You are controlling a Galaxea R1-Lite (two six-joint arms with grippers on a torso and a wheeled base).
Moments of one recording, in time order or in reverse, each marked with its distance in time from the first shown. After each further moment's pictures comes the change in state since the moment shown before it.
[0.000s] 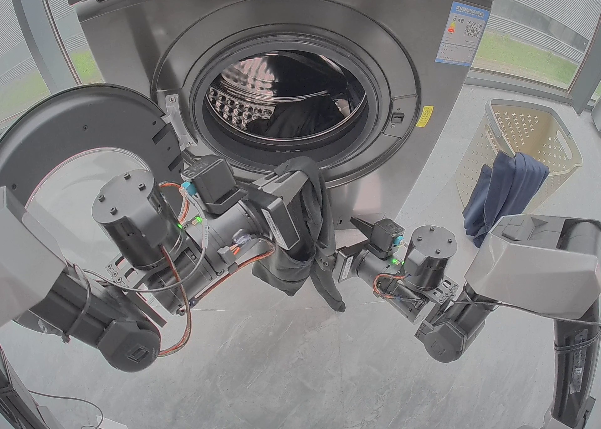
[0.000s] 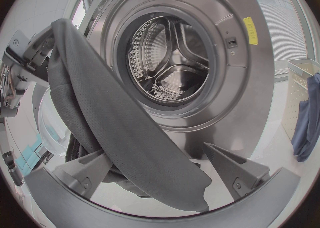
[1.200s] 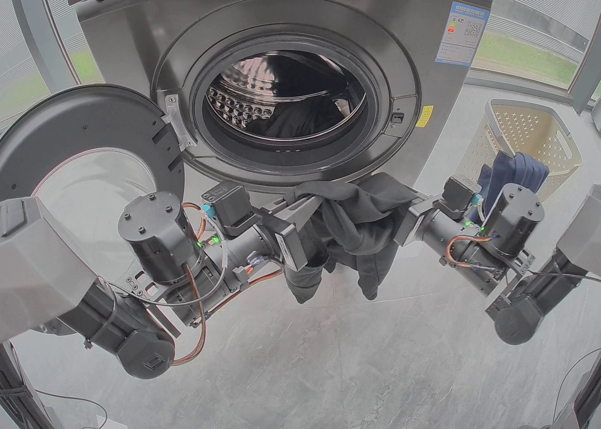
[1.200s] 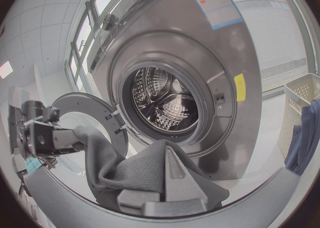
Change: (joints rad) left arm -0.005 0.076 0.023 -0.025 -0.006 0.003; right arm -0.103 -0.336 0.200 0.001 0.122 0.018
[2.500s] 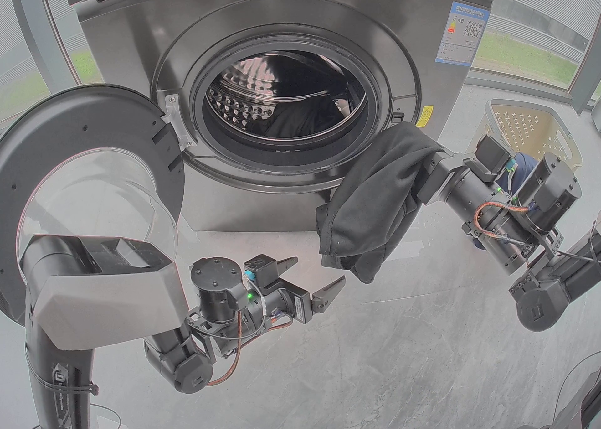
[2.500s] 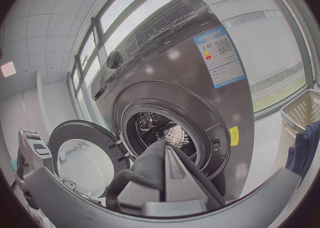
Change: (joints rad) left arm 0.027 0.347 0.015 -0.089 -0.003 0.007; right arm 0.003 -0.145 -0.043 0.021 -0.039 0.003
